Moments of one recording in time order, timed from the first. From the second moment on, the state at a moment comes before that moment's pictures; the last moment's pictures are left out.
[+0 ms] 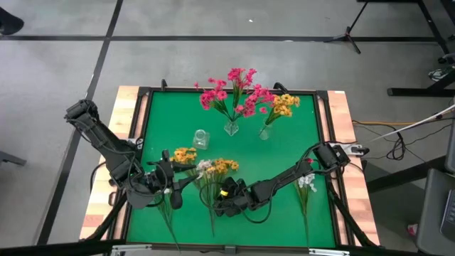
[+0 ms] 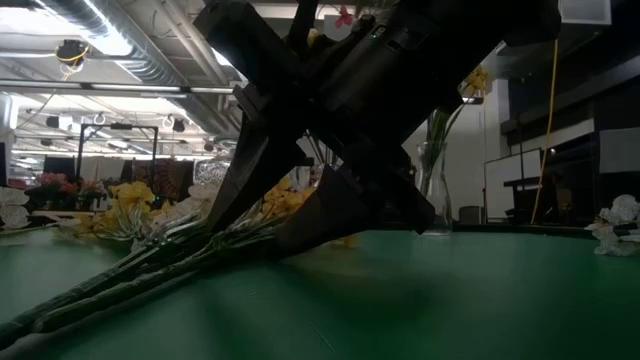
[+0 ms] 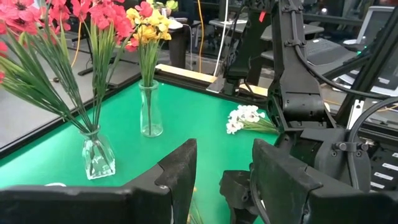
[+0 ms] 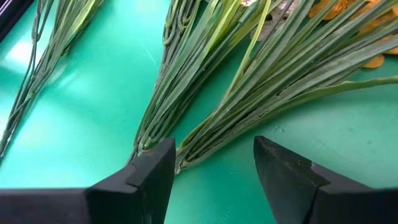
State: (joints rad) left arm -0.79 1.26 0.98 -0.24 -1.12 -0.59; right arm 0.46 2.21 1.48 -0.16 0.43 1.20
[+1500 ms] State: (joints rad) left arm -1.15 0.77 0.92 -0.47 -0.99 -0.53; right arm 0.46 2.19 1.52 0.13 0.26 1.15
